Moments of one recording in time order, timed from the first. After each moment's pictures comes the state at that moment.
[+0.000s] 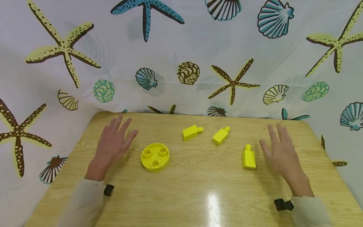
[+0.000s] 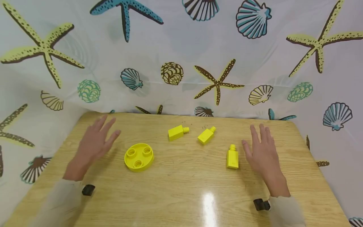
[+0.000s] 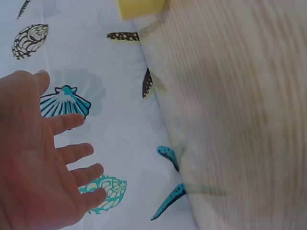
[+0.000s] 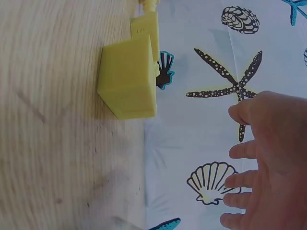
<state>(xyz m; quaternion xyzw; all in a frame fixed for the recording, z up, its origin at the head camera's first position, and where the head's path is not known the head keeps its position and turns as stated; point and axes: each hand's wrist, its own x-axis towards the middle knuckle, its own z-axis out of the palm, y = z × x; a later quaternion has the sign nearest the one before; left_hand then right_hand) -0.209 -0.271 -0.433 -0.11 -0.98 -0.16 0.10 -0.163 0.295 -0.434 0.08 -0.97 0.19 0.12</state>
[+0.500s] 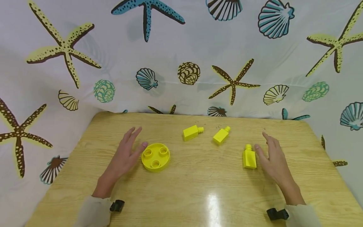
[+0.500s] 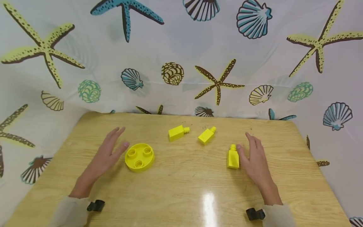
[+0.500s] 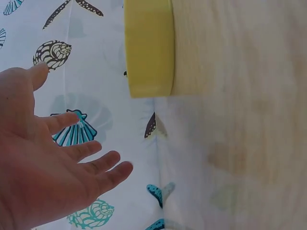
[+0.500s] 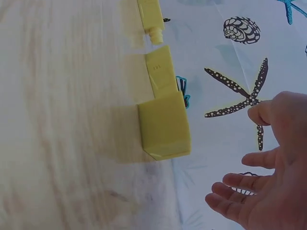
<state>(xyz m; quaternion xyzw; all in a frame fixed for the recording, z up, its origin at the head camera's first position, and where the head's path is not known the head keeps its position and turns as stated) -0.174 -0.235 -0.451 -0.11 -0.92 -0.37 0.04 -0.149 0.270 -0.451 0.06 -0.92 0.36 0.12</state>
